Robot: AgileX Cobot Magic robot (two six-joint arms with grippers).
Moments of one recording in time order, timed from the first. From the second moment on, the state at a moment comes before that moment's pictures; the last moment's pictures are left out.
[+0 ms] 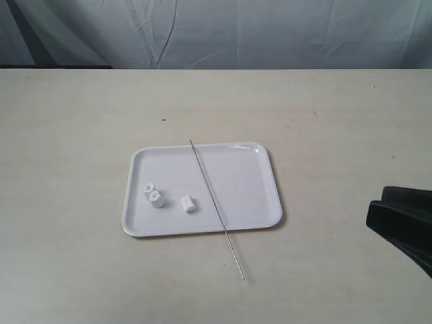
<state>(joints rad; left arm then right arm) -0.24 0.09 -0.08 1.75 -0.10 -1.91 0.82 0.34 -0.33 0.17 0.35 0.10</state>
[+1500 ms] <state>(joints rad) -0.24 0.09 0.00 1.75 -0.04 -1.91 0.13 0.01 -0.01 -0.03 0.19 0.18</state>
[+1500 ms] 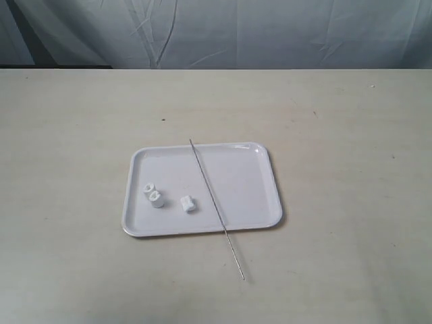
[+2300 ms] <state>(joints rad) -0.10 0.01 0.00 1.48 0.03 -1.63 -0.02 0.01 0.00 -0.08 0.28 0.03</state>
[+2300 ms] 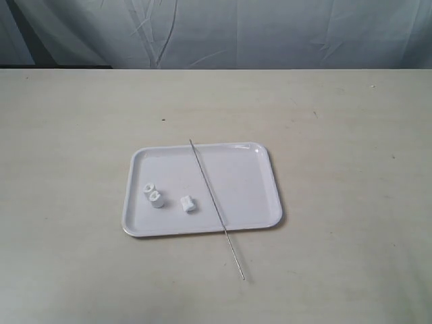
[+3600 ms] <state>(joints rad) 0.09 0.00 0.00 -0.07 0.25 0.14 -0.02 0.01 0.00 0.03 0.30 0.00</state>
